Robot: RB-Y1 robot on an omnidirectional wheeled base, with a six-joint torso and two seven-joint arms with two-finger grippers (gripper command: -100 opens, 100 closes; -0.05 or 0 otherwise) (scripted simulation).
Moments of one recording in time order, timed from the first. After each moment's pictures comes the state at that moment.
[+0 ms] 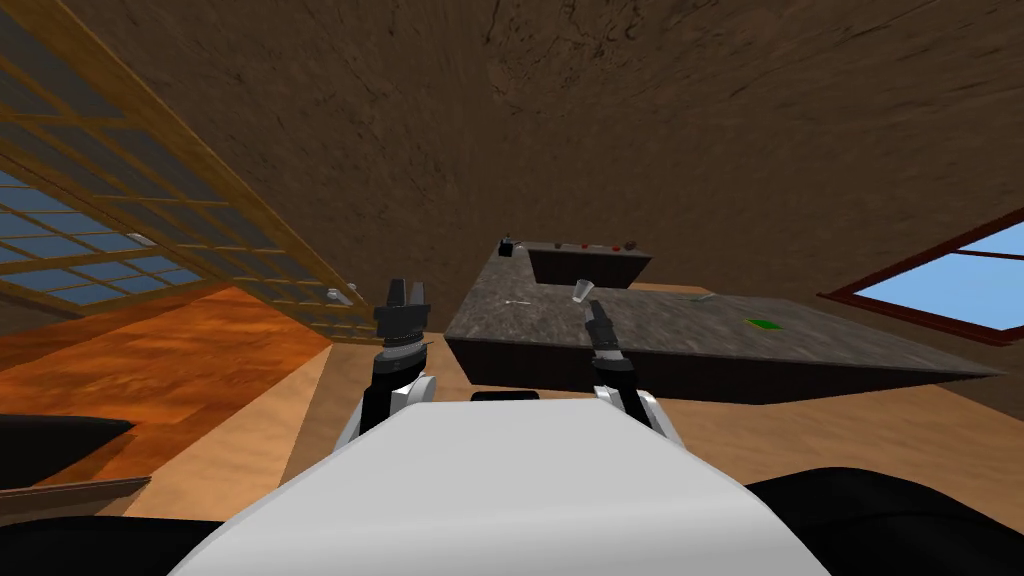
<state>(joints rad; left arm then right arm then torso) 0.51 0.05 -0.06 -2.30 -0.01 -0.62 0.05 0.56 -0.15 -0.11 -2.15 0.21 -0.46 -0.08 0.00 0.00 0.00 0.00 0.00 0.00</state>
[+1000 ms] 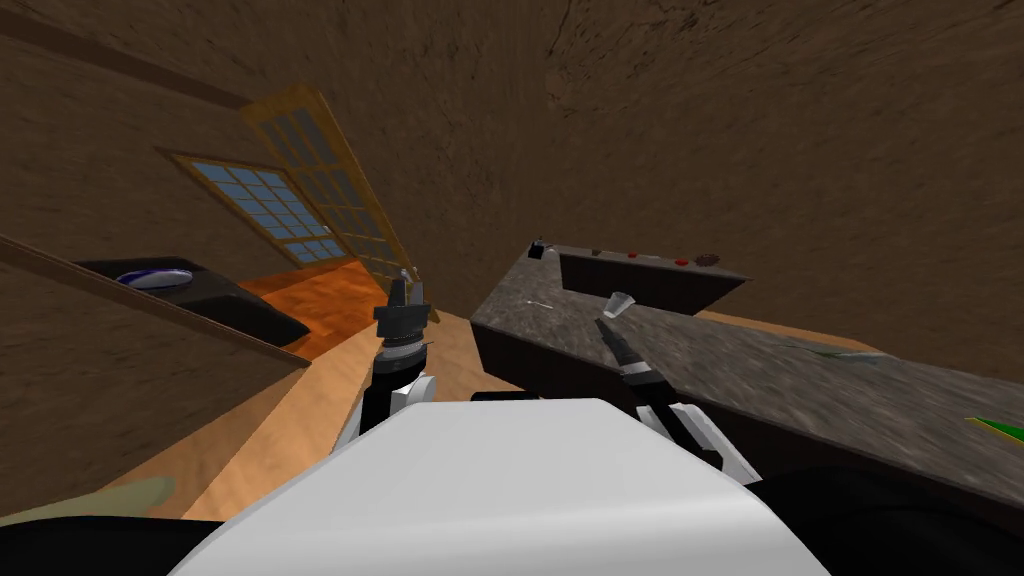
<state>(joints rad) 0.51 0.05 -0.06 -2.31 -0.01 -0.62 0.05 0.61 -0.42 -0.29 -1.93 0.41 -0.53 -0.11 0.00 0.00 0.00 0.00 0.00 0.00</state>
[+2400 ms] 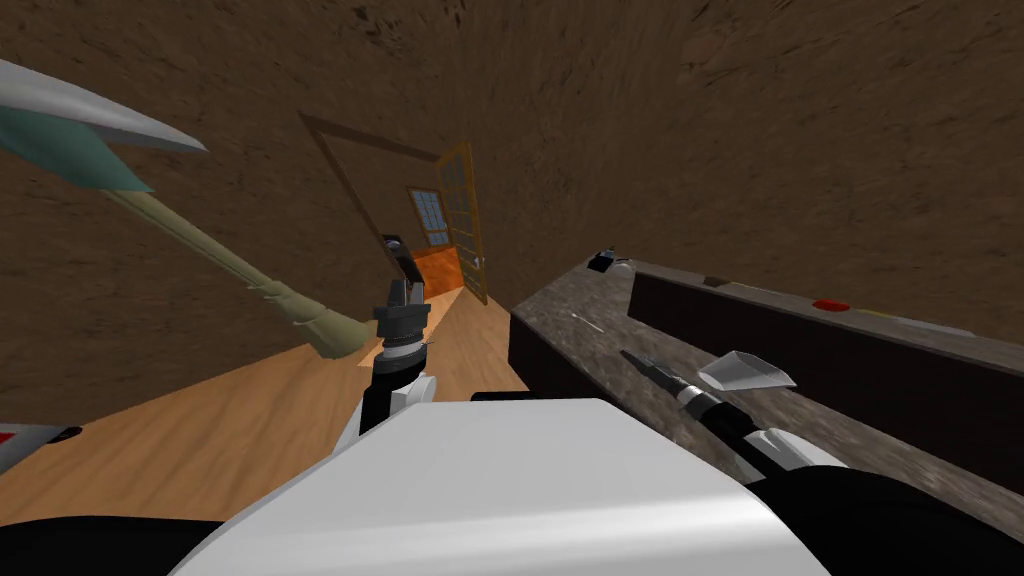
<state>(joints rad) 0.51 0.05 -0.06 -2.30 -0.01 -0.62 0.05 0.66 -0.75 -0.43 -1.47 0.70 -0.69 -0.16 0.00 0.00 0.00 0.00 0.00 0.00</state>
